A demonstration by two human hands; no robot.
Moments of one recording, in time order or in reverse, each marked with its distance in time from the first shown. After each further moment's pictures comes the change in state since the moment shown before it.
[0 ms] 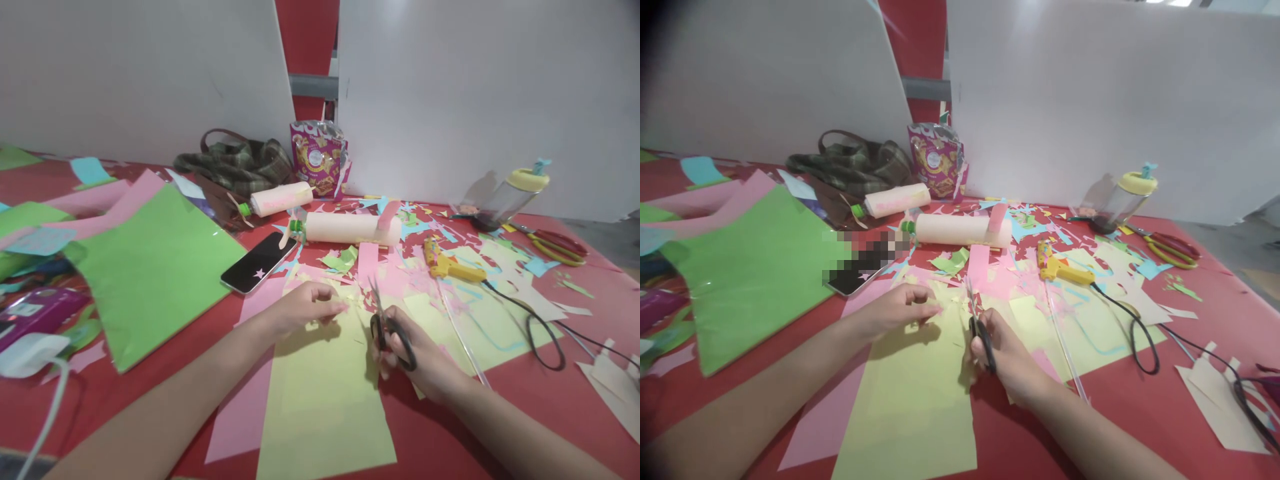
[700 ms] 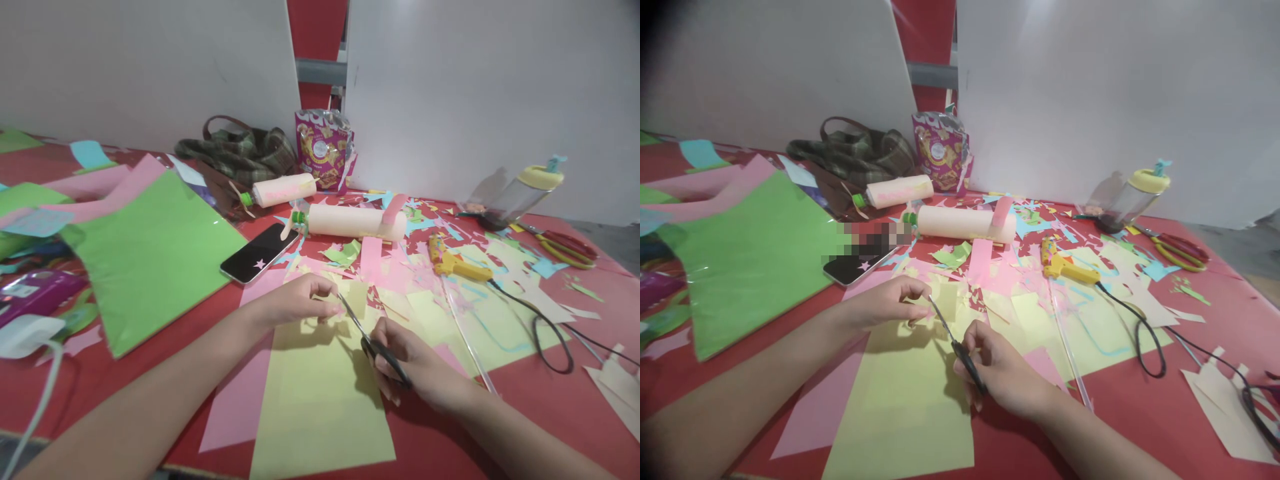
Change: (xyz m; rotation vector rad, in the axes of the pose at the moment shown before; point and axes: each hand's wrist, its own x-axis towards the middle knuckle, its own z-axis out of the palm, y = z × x) left_hand -0.003 0.002 -0.007 -0.011 -0.108 0.040; right_hand -0.007 0.002 0.003 -0.127 -0.171 0.185
